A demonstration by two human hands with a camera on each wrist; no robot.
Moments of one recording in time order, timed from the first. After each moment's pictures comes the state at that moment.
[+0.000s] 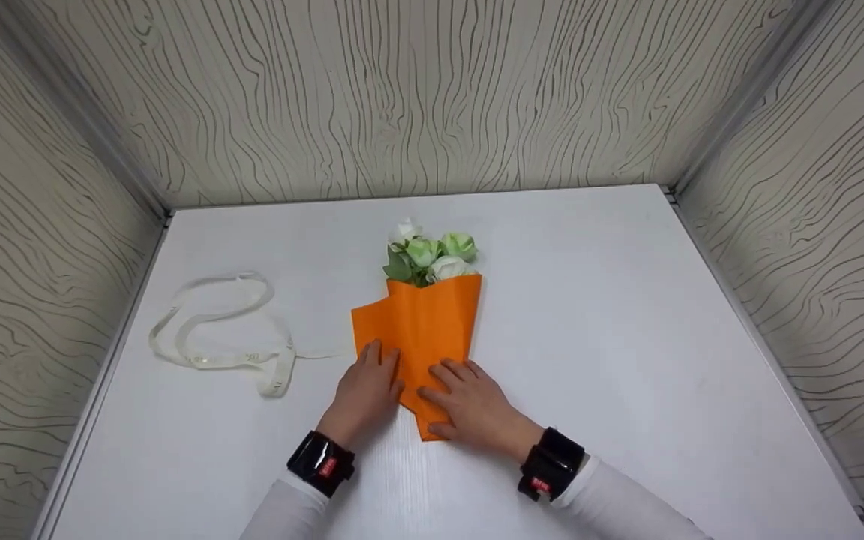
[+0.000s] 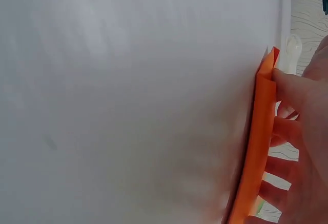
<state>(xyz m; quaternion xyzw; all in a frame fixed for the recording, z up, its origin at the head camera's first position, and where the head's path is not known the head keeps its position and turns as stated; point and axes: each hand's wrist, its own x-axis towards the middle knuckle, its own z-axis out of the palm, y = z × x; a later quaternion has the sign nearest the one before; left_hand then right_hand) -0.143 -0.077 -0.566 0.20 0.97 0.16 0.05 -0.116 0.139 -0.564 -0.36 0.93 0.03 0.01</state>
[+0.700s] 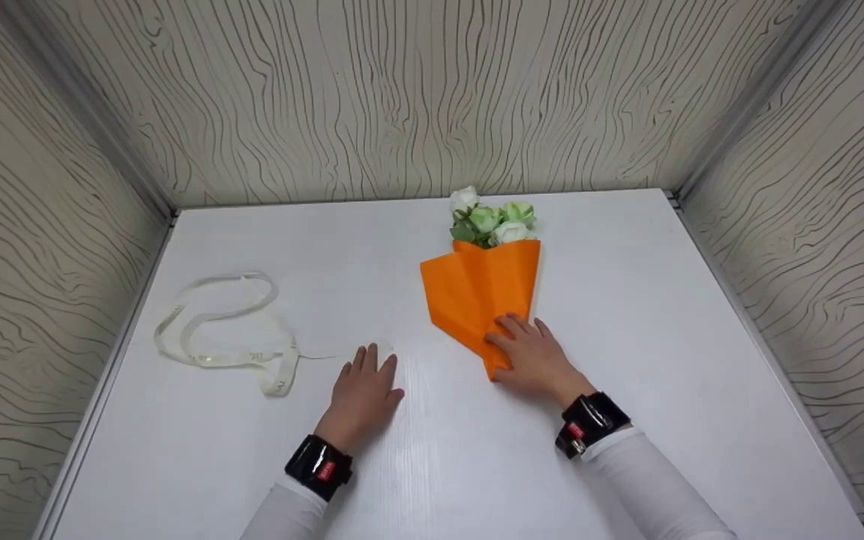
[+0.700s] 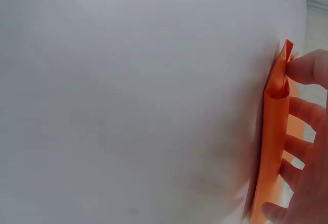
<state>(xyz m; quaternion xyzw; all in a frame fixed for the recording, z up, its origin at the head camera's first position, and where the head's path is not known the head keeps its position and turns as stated) -0.136 -0.087 -0.572 0.18 0.97 0.14 0.07 -0.179 0.225 -0.564 -0.22 0.97 -0.07 0.08</state>
